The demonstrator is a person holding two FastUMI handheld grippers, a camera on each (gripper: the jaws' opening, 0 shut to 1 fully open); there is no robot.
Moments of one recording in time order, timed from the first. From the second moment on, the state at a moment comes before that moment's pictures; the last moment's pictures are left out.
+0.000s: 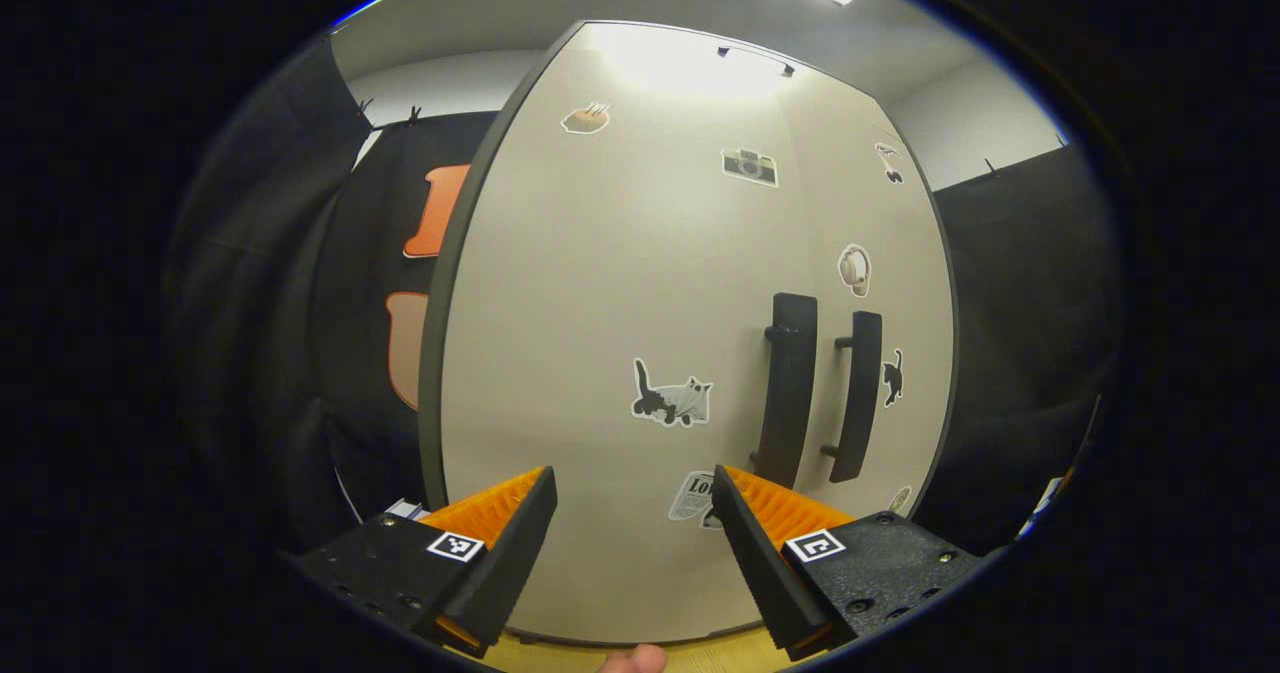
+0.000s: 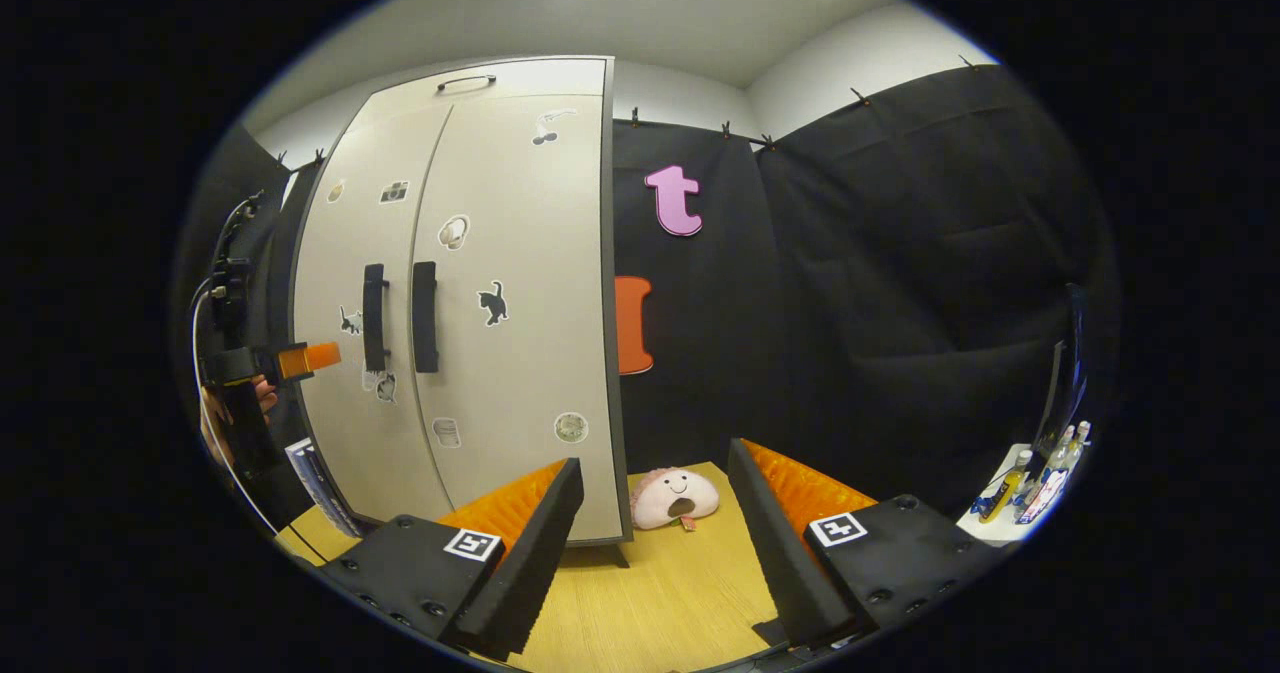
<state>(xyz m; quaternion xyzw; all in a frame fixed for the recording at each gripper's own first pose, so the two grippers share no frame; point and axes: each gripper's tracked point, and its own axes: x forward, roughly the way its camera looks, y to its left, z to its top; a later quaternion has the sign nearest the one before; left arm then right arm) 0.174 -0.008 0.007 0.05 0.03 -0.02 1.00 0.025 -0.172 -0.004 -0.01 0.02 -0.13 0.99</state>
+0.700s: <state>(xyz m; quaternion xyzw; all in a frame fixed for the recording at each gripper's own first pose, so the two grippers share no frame) 0.058 0.034 0.029 0.03 0.01 0.01 1.00 0.024 -0.127 -0.020 0.00 0.03 -0.08 1.00</state>
